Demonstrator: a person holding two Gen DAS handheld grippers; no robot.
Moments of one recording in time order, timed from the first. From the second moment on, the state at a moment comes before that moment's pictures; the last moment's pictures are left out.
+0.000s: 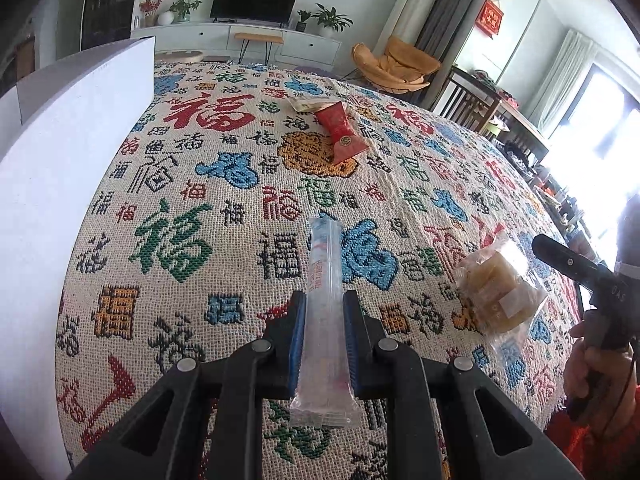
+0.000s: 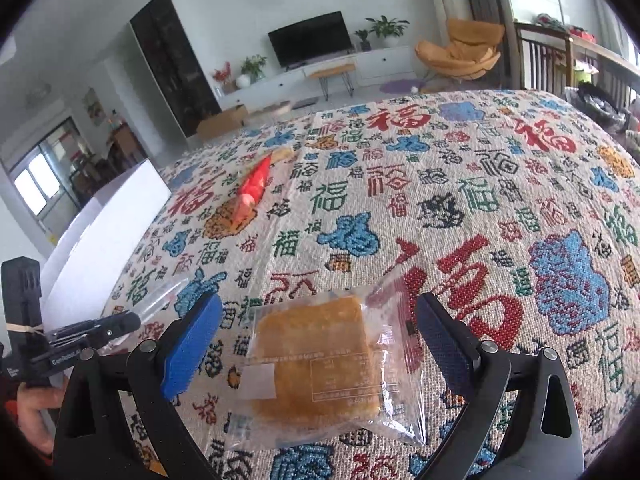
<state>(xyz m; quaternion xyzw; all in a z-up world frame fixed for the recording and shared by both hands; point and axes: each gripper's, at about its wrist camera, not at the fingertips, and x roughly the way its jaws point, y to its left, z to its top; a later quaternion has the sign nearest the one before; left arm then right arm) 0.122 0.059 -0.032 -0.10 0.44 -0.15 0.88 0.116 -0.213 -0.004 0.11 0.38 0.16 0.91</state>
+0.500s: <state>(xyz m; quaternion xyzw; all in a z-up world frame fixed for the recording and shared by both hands) 0.115 0.066 -0.029 -0.11 0.43 -0.15 0.88 0.133 -0.242 0.002 0.15 0.42 0.16 0.88</state>
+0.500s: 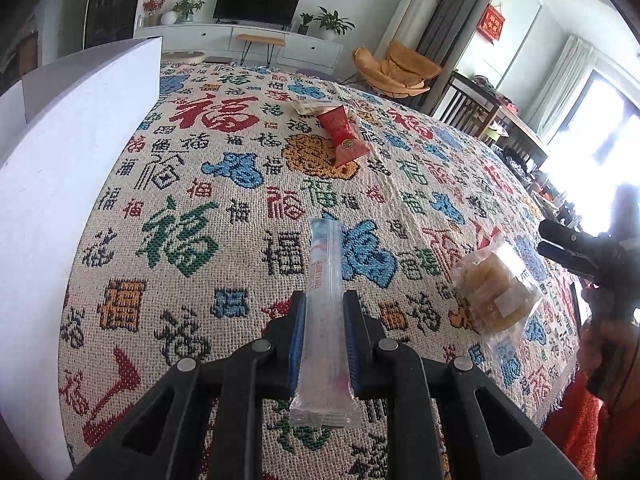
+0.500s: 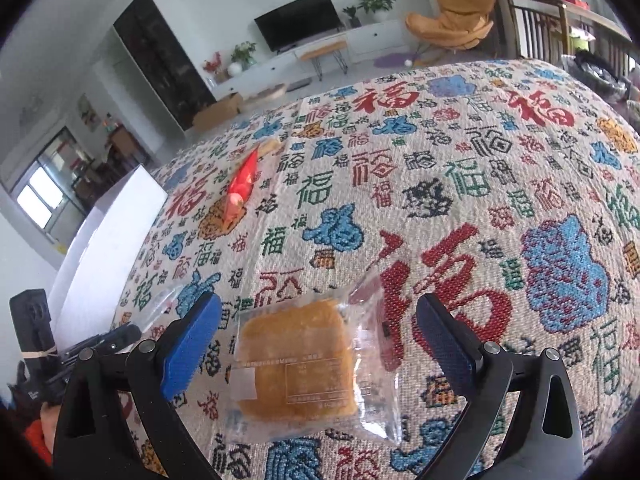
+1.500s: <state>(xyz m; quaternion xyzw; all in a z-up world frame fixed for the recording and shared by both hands) 0.077 0.117 0.055 -0.23 0.35 -0.18 0.89 0.118 -0.163 0.052 0.08 0.45 0.28 0.85</state>
